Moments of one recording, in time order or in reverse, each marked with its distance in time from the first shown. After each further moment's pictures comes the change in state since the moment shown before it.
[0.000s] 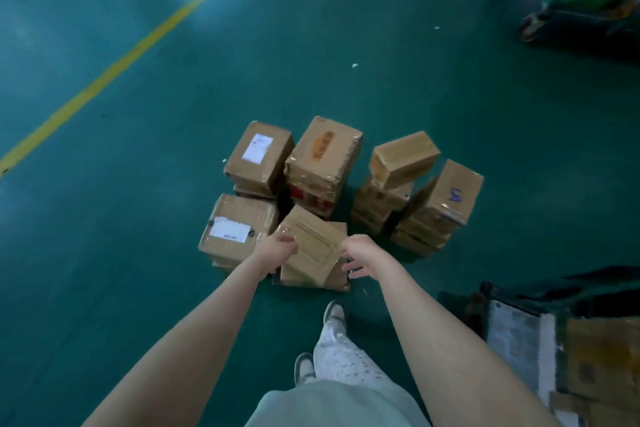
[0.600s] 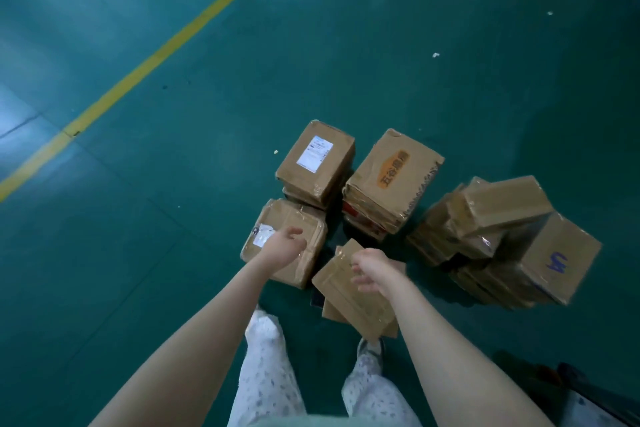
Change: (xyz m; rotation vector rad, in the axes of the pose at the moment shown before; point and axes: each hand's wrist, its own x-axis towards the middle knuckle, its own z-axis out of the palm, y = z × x) left_hand 0.118 0.014 -0.117 -0.060 0.105 -0.086; right_hand 0.119 -0.117 0.061 -0.049 -0.137 0.055
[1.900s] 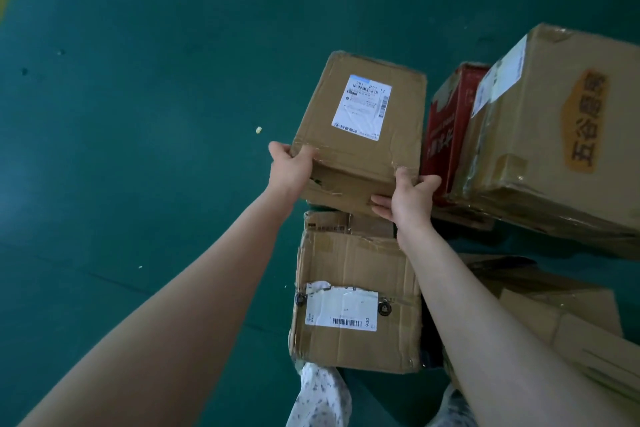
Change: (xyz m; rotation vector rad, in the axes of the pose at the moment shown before) left_hand 0.441 -0.008 -0.097 -0.193 -0.019 0.057; right_hand 0.357 -0.156 0.136 0.788 0.603 -0.117
